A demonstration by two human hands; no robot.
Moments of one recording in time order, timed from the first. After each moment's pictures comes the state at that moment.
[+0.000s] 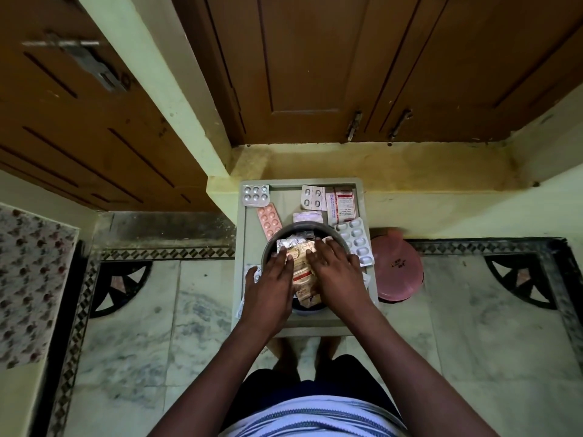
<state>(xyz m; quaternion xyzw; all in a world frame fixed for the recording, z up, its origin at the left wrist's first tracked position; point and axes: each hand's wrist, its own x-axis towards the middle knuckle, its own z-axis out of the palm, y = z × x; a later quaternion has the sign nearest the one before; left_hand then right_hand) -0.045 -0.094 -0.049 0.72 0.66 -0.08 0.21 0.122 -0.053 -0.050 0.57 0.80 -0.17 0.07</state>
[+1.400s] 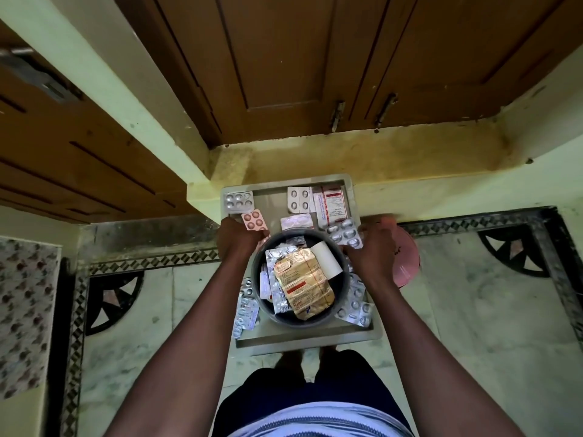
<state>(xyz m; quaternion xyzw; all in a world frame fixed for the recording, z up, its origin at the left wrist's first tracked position) -0.077 0.057 -0.070 0.31 0.86 0.15 0.38 0.180 0.010 -0.085 0.82 0.45 -0.32 -0.15</state>
